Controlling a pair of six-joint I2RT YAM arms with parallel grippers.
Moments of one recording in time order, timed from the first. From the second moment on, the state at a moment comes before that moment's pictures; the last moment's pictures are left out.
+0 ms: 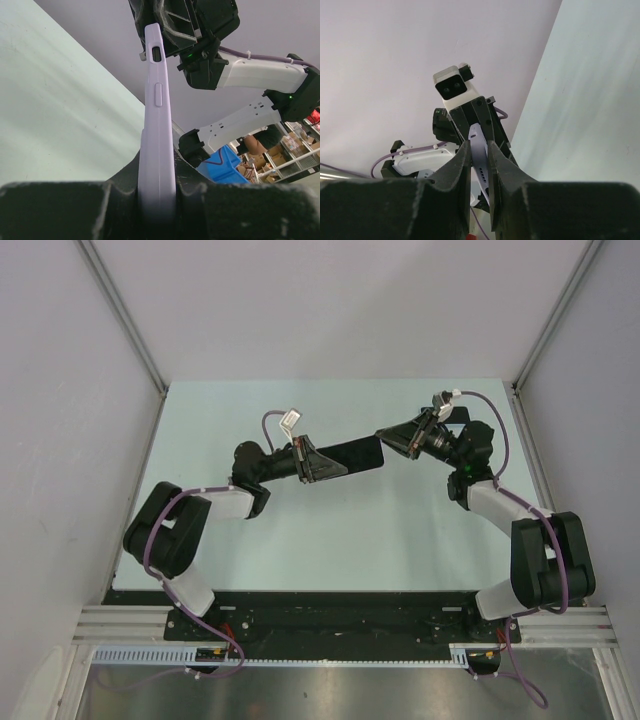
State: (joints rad) left arm -0.45 1.69 0.76 1.22 0.94 -1.10; right arm 0.17 1.47 0.79 0.83 -0.84 1.34
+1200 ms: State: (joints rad) left arm -0.47 1.68 0.76 1.19 0.94 -1.05; right arm 0.17 1.47 0.77 0.76 -0.78 1.43
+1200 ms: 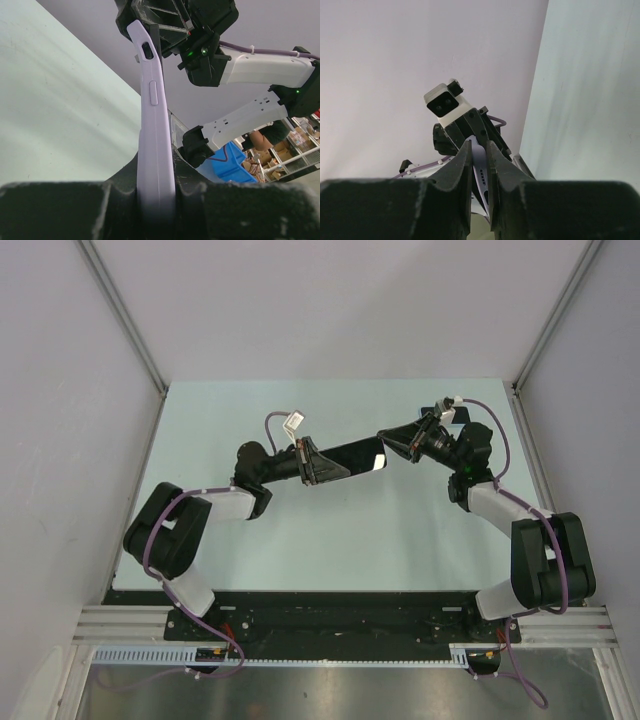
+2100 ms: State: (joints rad) left arm -0.52 1.65 0.77 1.26 1.10 -1.05; right arm 0.02 1.37 0.77 0.87 -0.83 1.04
